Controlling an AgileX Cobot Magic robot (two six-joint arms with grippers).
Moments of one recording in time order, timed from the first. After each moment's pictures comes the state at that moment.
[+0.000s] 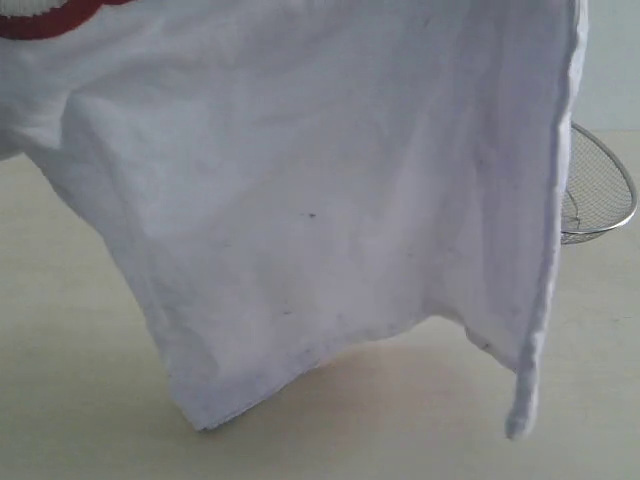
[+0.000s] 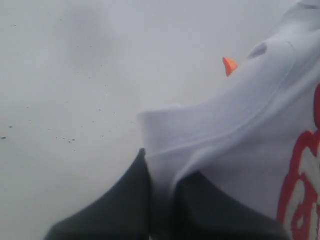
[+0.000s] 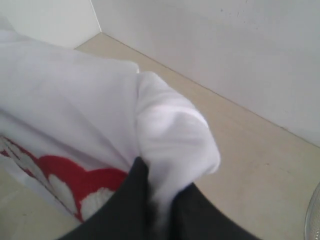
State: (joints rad) left arm 0.10 0.92 -1.43 -0.74 0.94 0.96; right arm 0.14 1.37 -1.89 0.53 1.23 -0.33
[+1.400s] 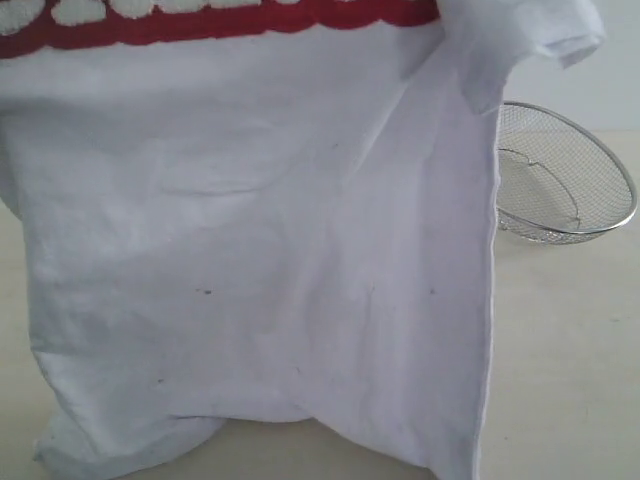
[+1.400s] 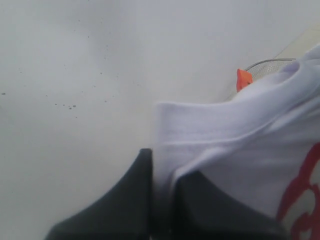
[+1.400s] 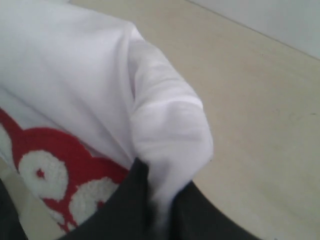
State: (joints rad) left arm 0.10 1.13 -1.62 -0.60 1.05 0.89; right arm 0.15 1.50 -1.72 0.59 1.21 -0.41
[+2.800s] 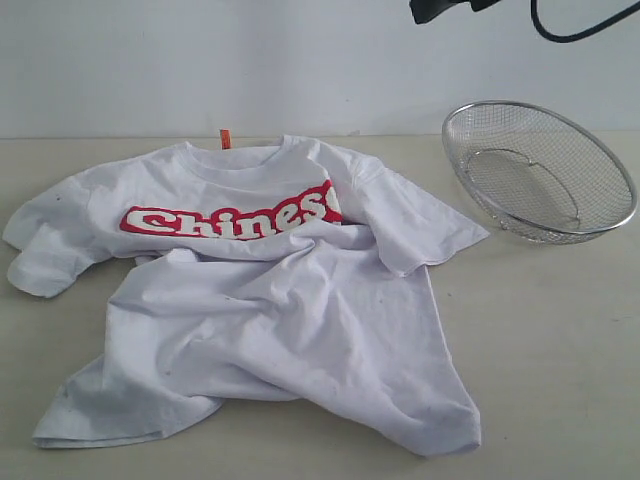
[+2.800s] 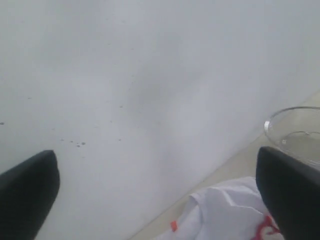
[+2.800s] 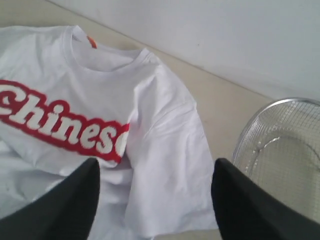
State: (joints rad) left arm 0.10 1.41 -1.66 -0.86 0.80 1.09; right arm 0.14 1.70 -1.71 0.25 0.90 -0.30
